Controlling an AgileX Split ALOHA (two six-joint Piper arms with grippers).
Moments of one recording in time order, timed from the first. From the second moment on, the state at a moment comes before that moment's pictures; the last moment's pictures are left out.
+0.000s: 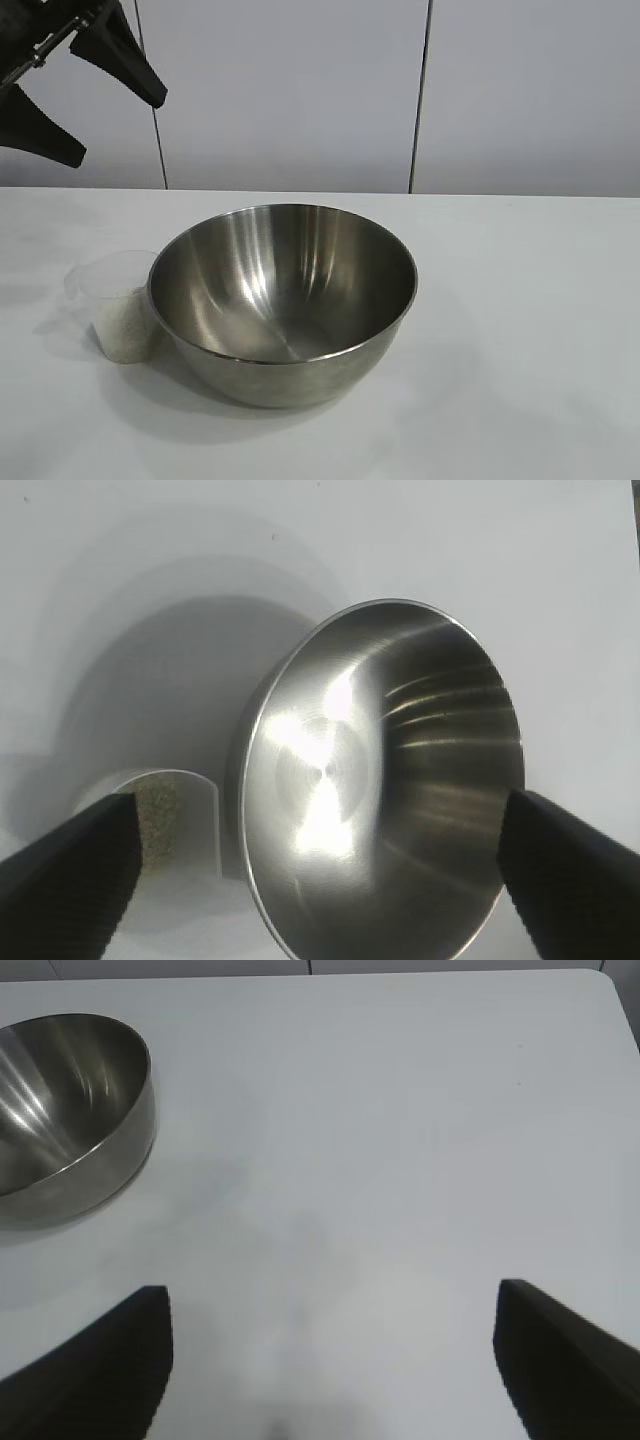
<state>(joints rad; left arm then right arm) -0.09 1.71 -1.27 -0.79 0.92 0.42 -0.02 -0.02 -0.47 0.08 1.10 -0.07</state>
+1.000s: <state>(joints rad) -0.48 1.30 -0.48 -0.76 -0.63 0.81 -0.02 -0.02 -0.47 0.08 1.09 -0.07</state>
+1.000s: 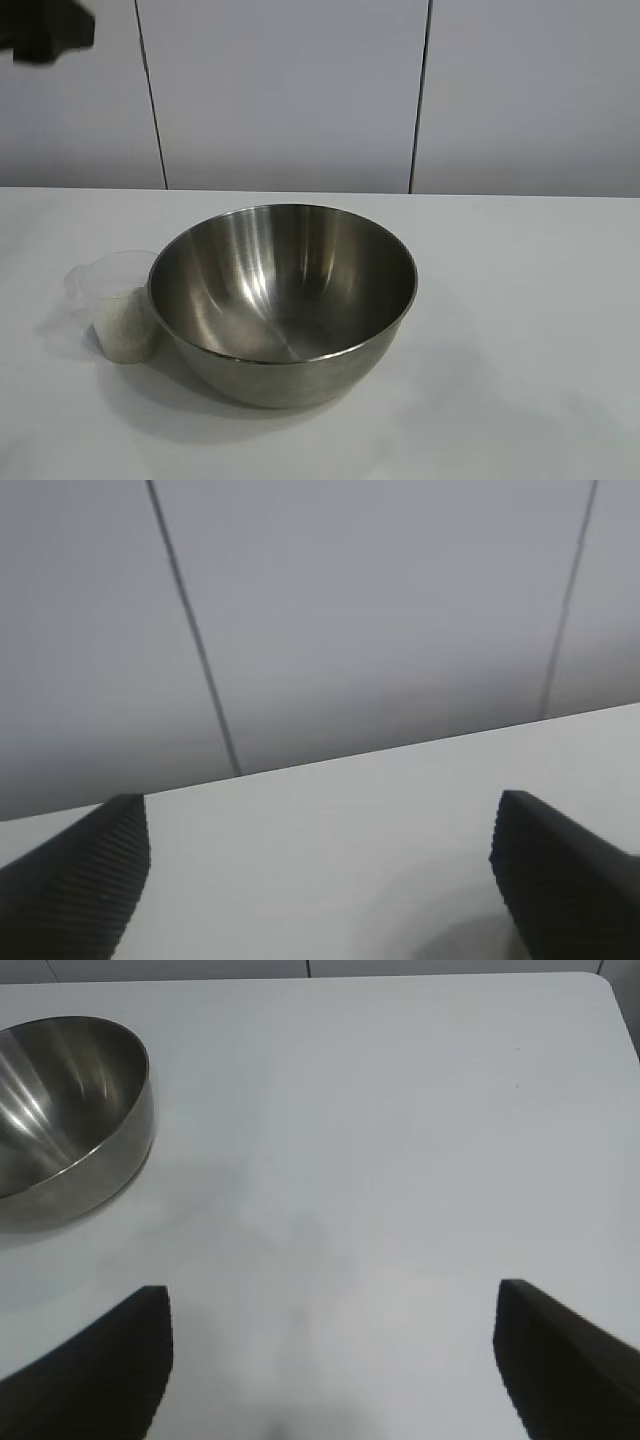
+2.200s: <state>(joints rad) -0.46 1.87 -0.13 -0.32 -1.14 0.13 -0.02 -0.02 -0.47 0.08 1.09 -0.07</state>
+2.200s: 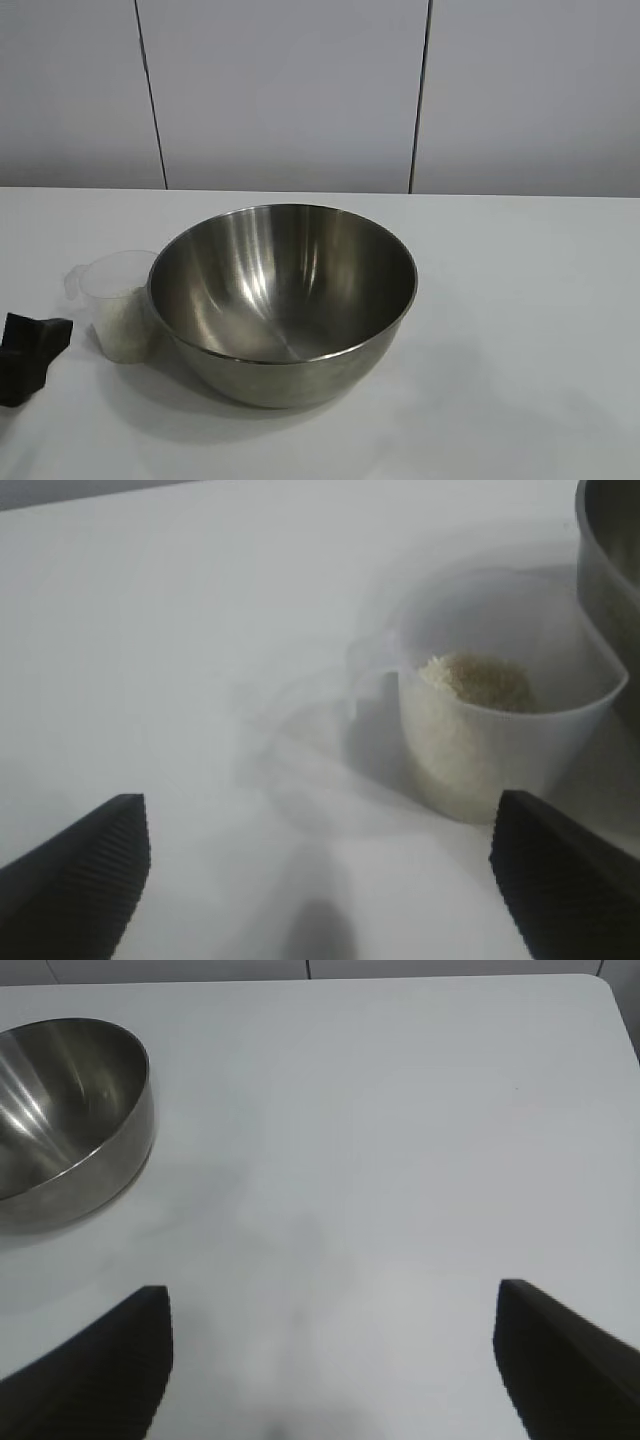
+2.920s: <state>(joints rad) -0.23 2.07 -0.28 -0.04 -1.15 0.11 -0.02 -0.02 -0.47 0.08 1.09 -0.07</state>
